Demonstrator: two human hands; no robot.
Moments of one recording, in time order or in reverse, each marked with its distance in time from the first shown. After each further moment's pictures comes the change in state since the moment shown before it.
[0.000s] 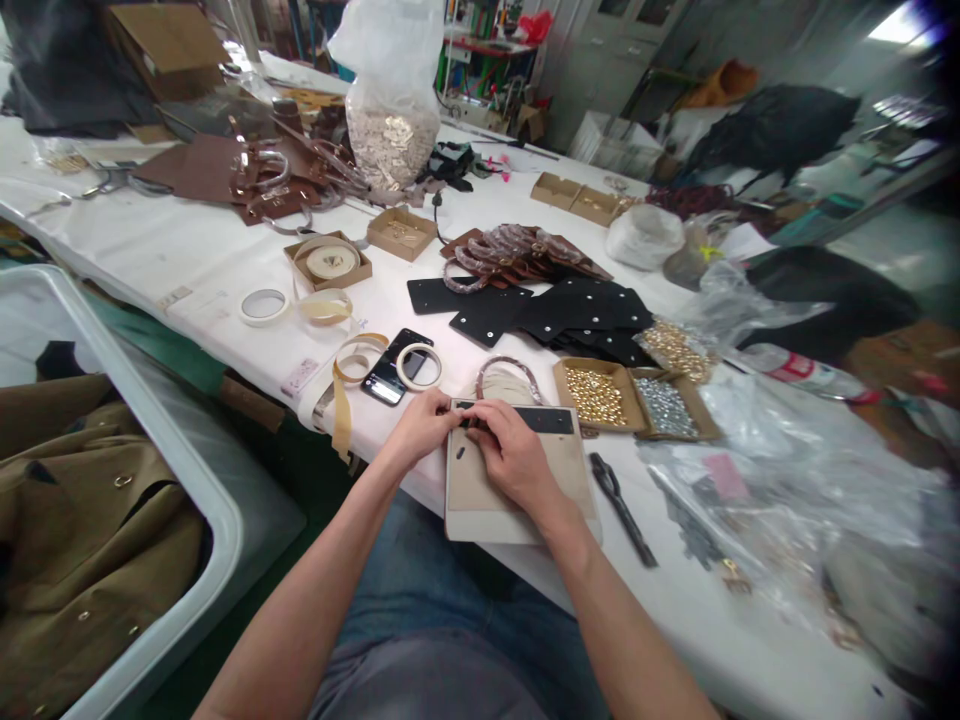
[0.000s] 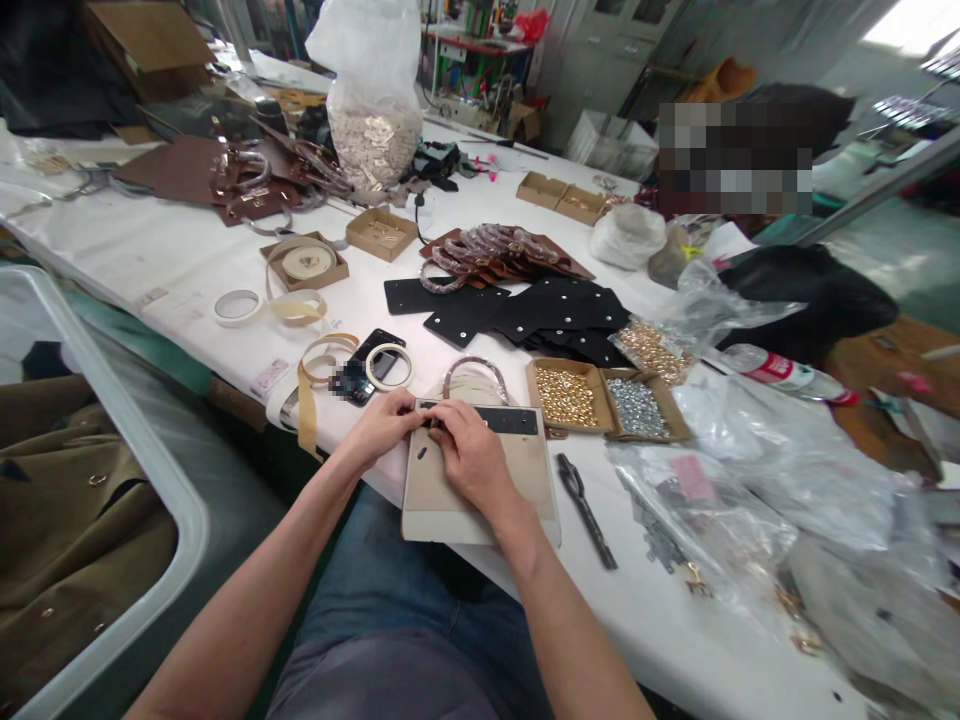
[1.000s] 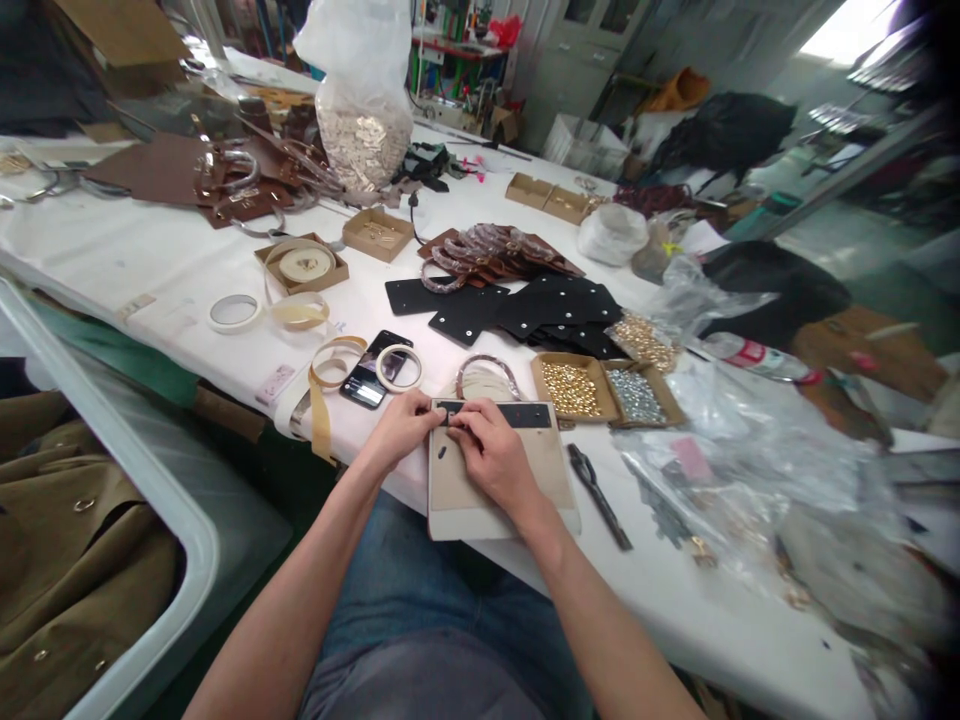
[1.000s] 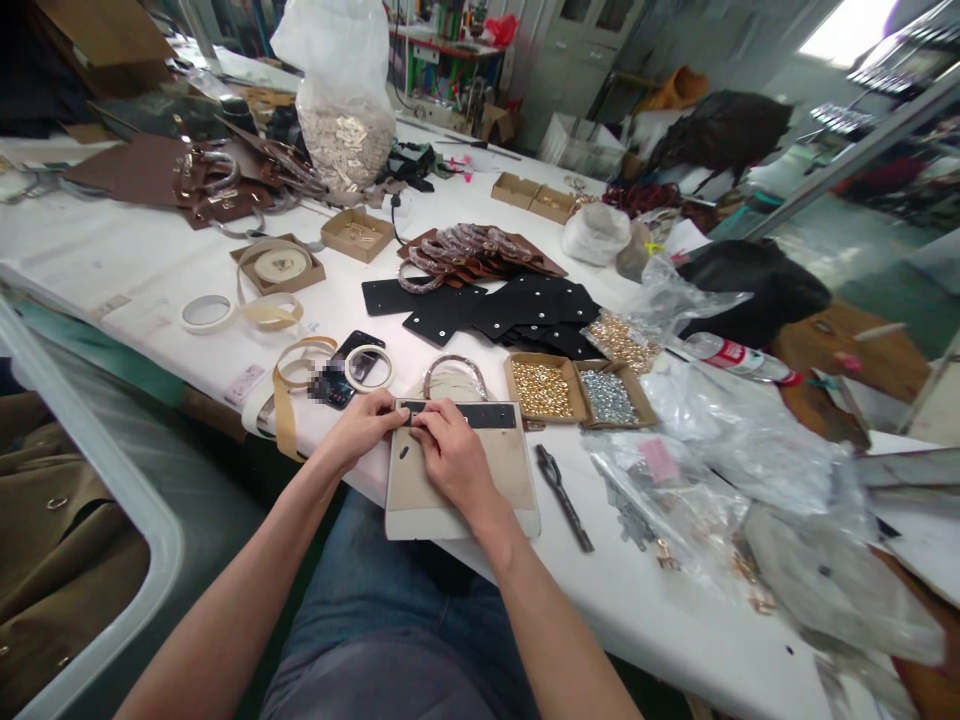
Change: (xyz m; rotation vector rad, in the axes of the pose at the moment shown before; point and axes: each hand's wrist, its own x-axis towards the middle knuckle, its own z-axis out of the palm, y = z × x) left_hand -0.001 0.008 -0.002 -0.032 -0.007 -0.033; right_hand -0.007 -0.006 0.000 0.003 0.072 0.081
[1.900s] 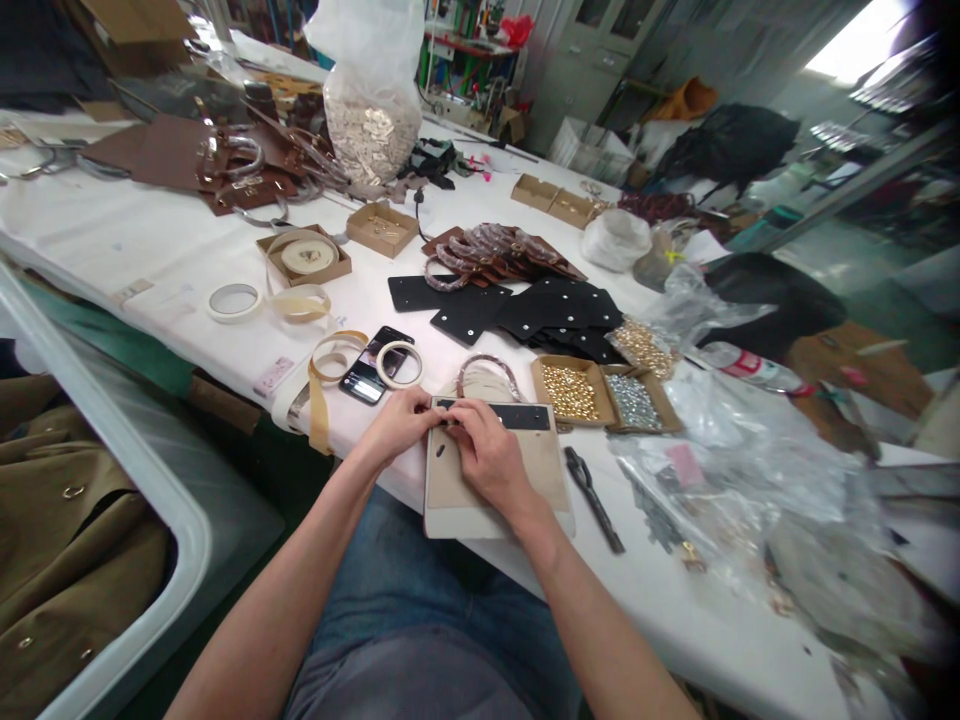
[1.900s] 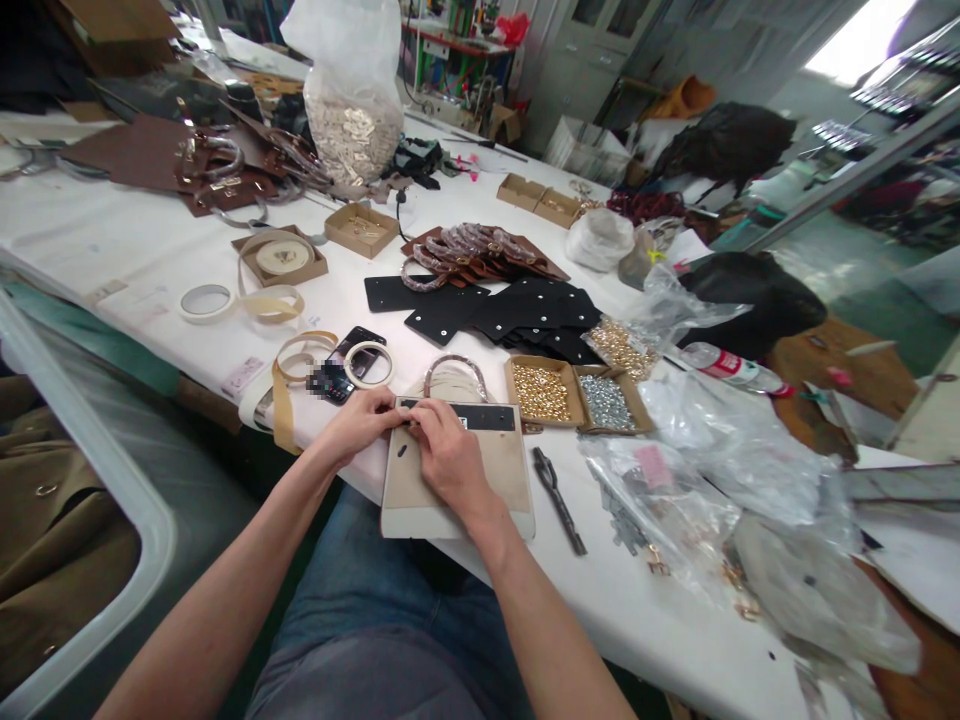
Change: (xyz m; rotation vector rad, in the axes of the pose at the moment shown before) left_hand 0.002 -0.004 -0.004 0.069 -0.034 0.061; right_hand 0.001 0.004 0.004 -0.089 -0.047 -0.059
